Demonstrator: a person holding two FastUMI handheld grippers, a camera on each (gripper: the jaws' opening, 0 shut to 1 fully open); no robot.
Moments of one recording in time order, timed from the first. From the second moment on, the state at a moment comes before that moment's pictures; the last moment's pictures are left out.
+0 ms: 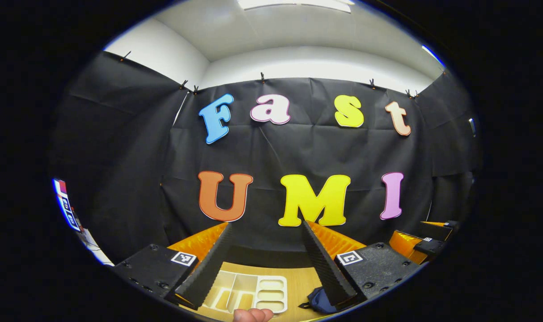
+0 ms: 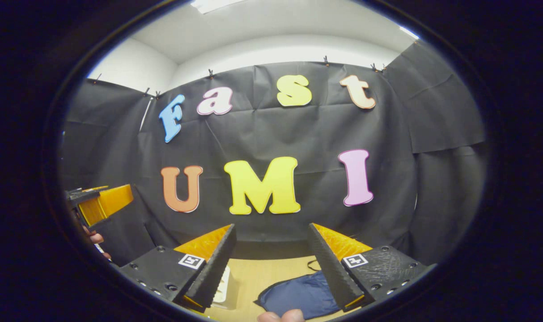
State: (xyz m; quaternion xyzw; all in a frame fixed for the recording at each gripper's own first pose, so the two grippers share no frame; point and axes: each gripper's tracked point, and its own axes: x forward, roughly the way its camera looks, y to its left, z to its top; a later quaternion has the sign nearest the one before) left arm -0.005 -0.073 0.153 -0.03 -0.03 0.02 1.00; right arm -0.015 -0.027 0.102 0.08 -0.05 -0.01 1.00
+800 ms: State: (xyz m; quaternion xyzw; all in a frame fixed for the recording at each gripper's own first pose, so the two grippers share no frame) left arm -0.009 -0.105 0.151 -0.05 -0.02 -0.01 1.00; right arm -0.023 -0.046 0.109 0.07 -0.07 -0.04 0.99
